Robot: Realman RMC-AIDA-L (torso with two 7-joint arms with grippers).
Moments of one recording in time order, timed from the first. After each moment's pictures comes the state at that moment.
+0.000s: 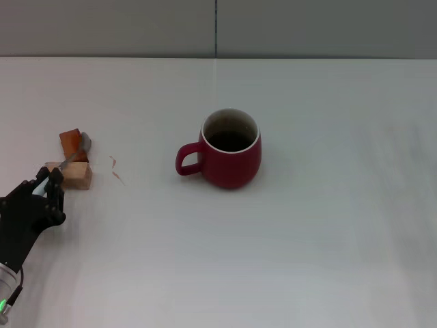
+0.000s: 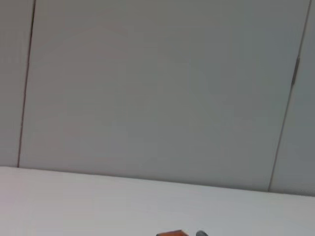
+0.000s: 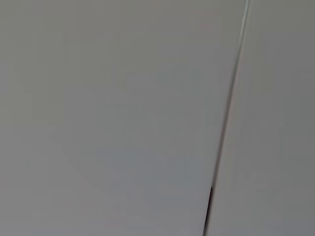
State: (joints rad) left arm -0.29 -2.06 0.60 -0.24 1.03 1.38 -0.27; right arm 0.52 2.07 0.75 -0.04 -1.97 -1.30 -0.03
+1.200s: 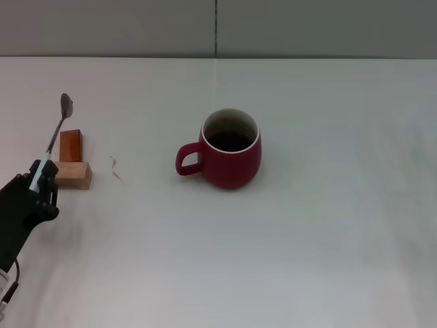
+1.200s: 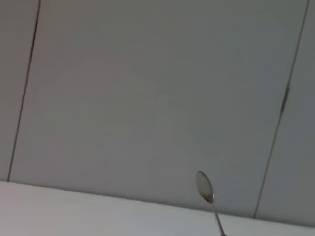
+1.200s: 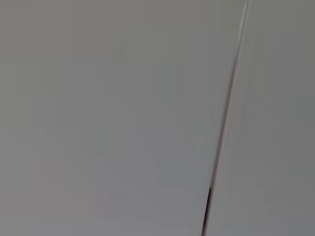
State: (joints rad) left arm -0.26 -2.06 0.64 -0.19 1.03 1.46 -0.37; right arm 0.51 2.07 0.74 -0.04 -1.97 -1.31 -0.03
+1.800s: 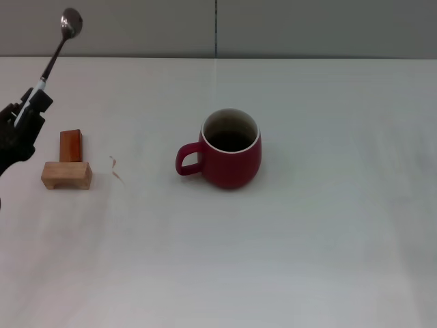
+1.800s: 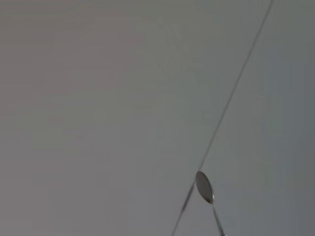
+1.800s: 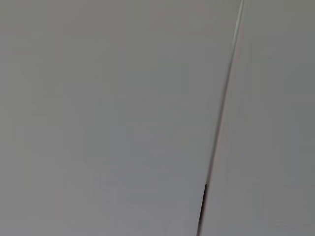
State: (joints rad) left arm -0.24 -2.05 0.77 0.24 1.12 1.59 -0.98; right arm 0.49 2.08 0.74 -0.03 -1.98 -1.33 -0.03
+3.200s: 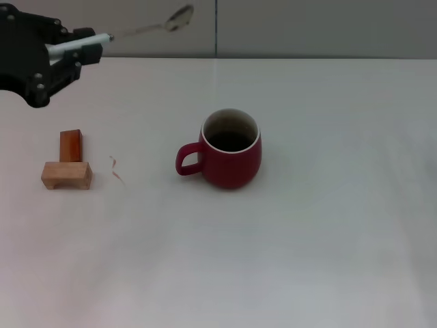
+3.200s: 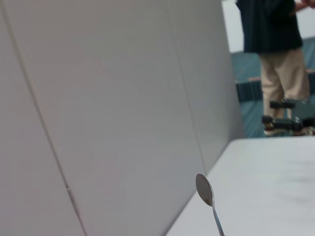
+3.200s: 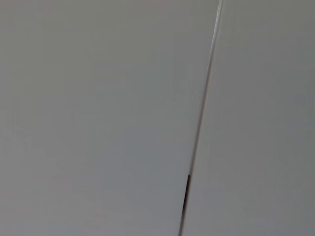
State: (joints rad) left arm -0.25 -2.06 0.87 1.54 1.78 1.62 -1.58; right arm 0.44 2.08 0.75 -0.01 -1.97 -1.35 -0.03
